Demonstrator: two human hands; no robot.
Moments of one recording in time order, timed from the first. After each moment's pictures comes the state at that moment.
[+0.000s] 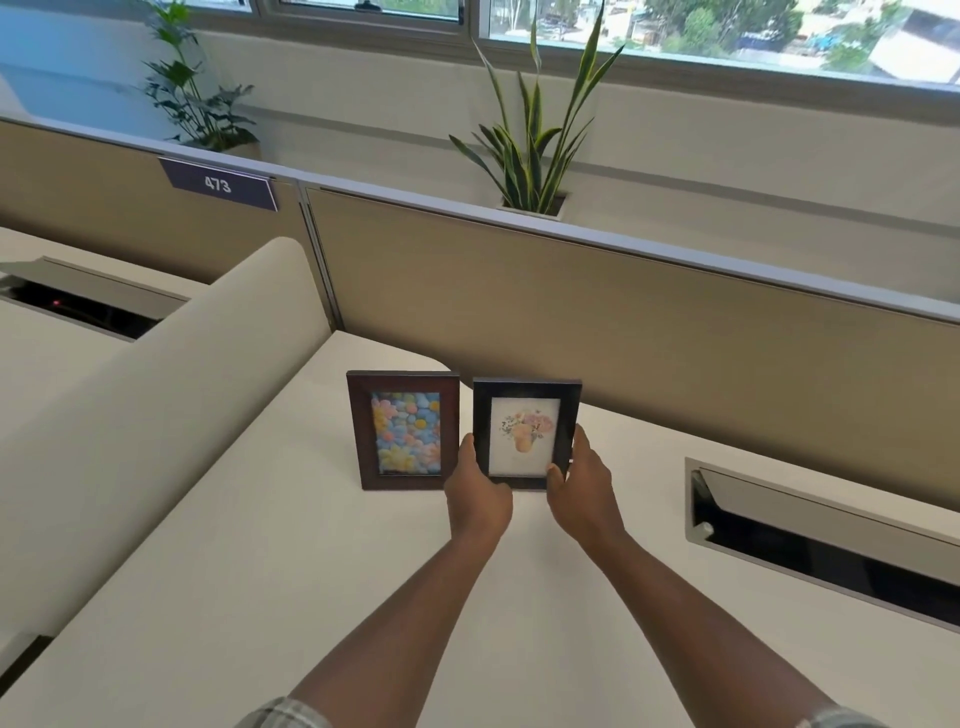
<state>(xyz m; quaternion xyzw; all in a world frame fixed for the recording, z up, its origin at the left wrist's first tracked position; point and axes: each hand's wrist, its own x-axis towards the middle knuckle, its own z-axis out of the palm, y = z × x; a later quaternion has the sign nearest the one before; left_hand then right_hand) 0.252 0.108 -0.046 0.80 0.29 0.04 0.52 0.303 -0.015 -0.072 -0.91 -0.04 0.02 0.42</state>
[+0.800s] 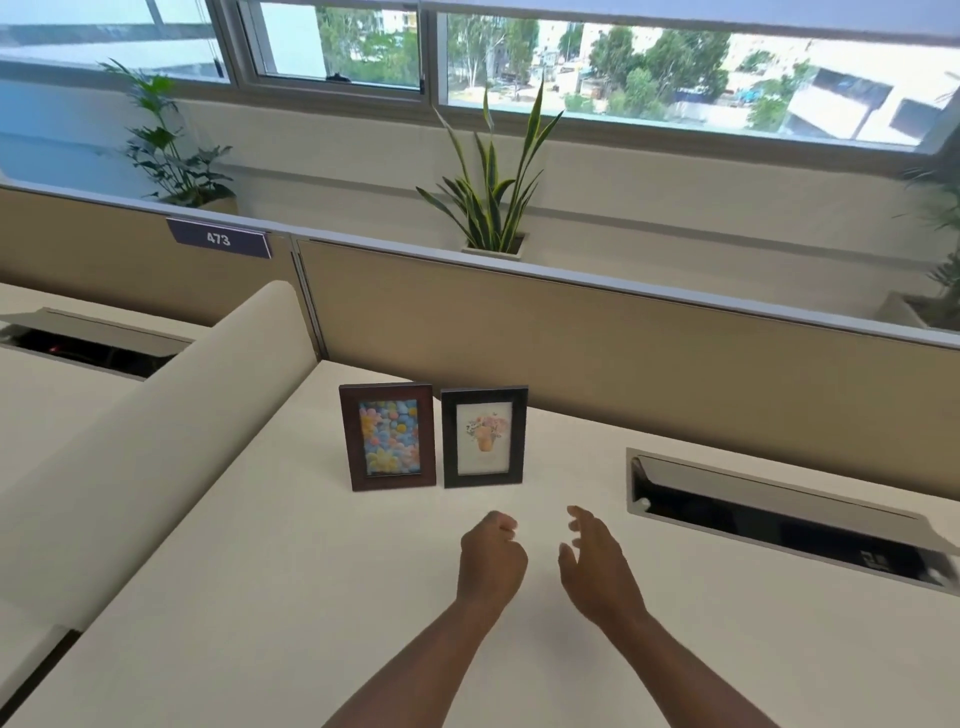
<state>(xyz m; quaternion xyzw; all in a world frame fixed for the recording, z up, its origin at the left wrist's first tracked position) 0.155 0.054 -0.027 0.82 0.22 -0.06 0.53 0.169 -0.094 -0.046 -0.93 -0.03 0.05 0.35</state>
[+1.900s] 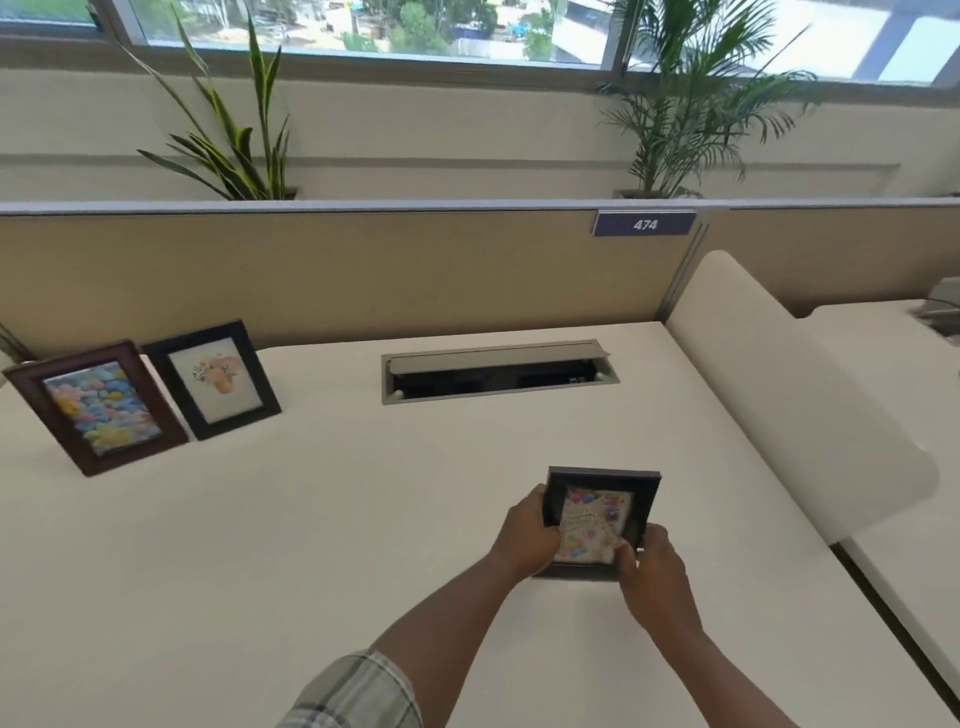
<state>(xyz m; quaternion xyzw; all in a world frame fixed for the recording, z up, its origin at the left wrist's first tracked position) 0.002 -0.288 -0.037 0.80 -0.13 -0.27 0.53 -0.100 -0.443 -0.053 -0.89 0.30 -0.07 0.35</state>
